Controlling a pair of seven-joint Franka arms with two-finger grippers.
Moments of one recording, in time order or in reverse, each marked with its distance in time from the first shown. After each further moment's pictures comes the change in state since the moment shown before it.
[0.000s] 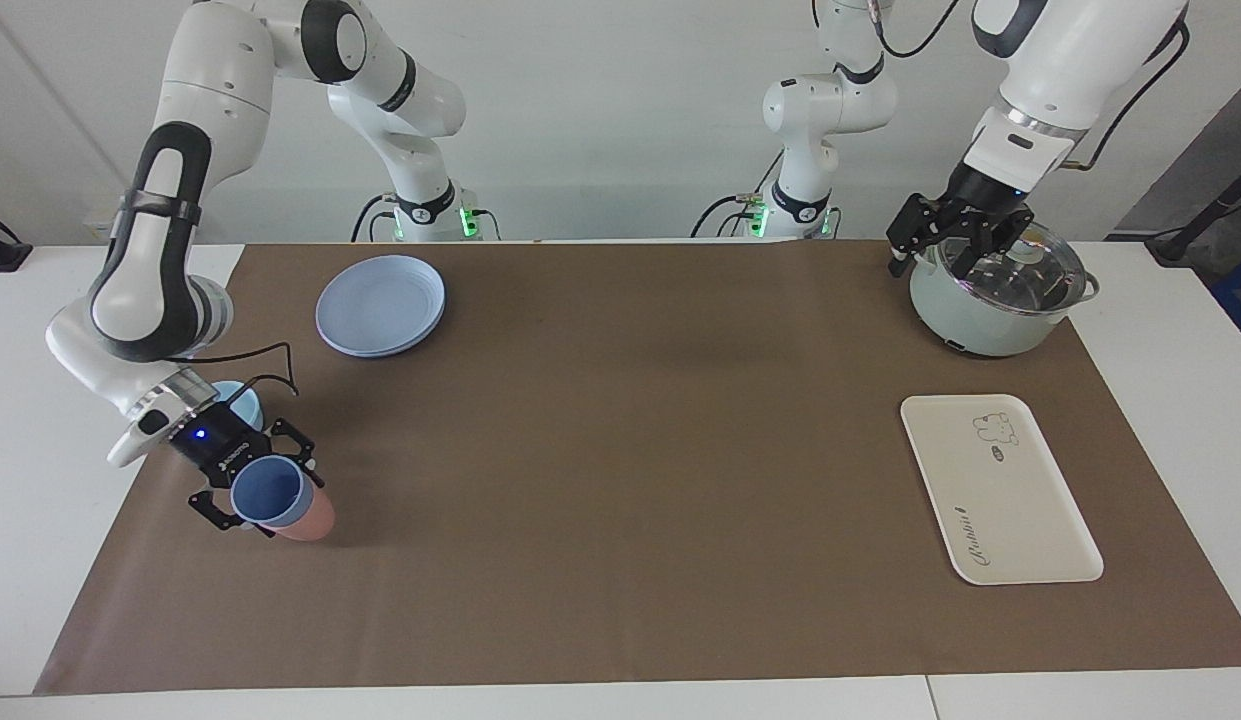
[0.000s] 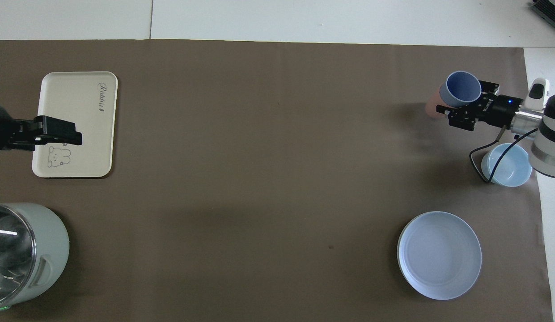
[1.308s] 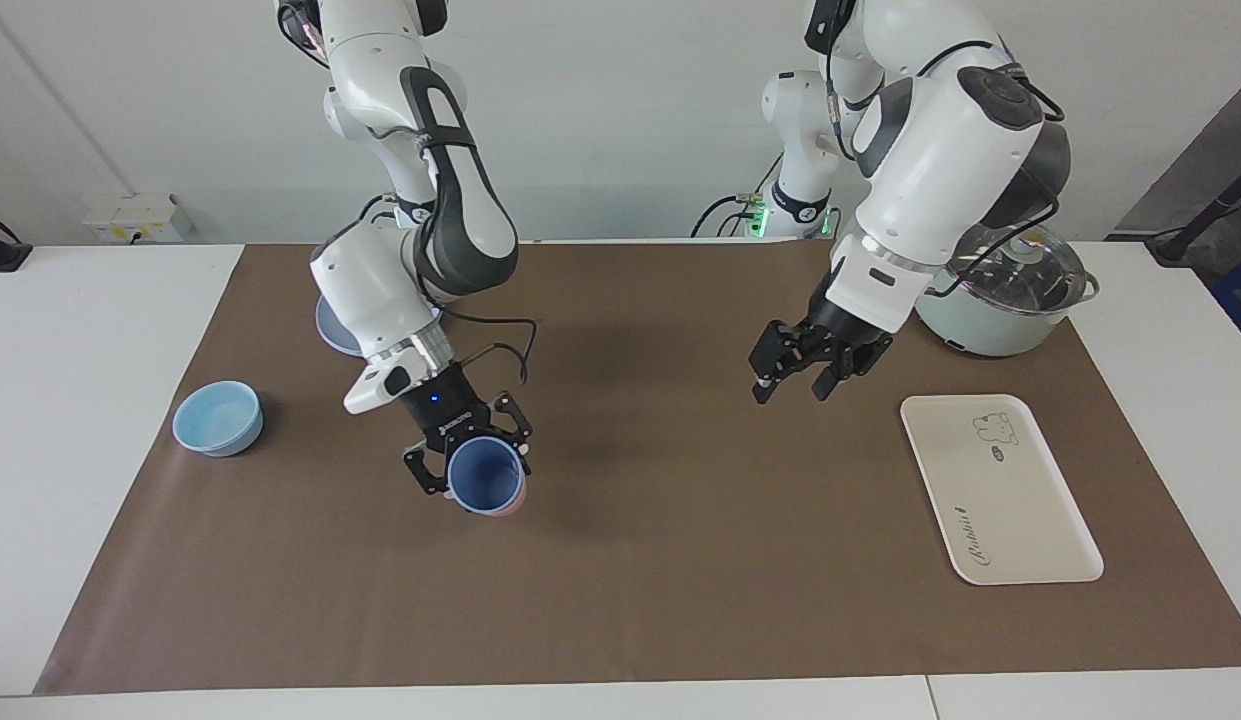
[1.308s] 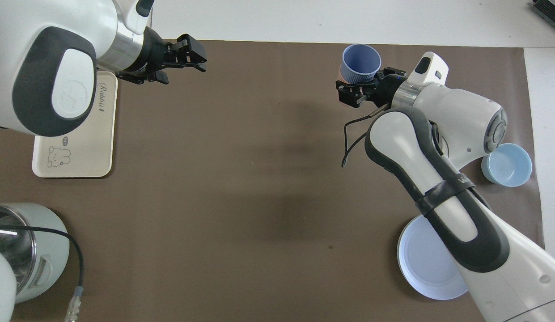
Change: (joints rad) left arm -0.251 0.503 0.008 0.521 -0.010 0.145 -0.412; right arm 0.553 -0.094 0.001 -0.095 -0.265 0.597 0.852
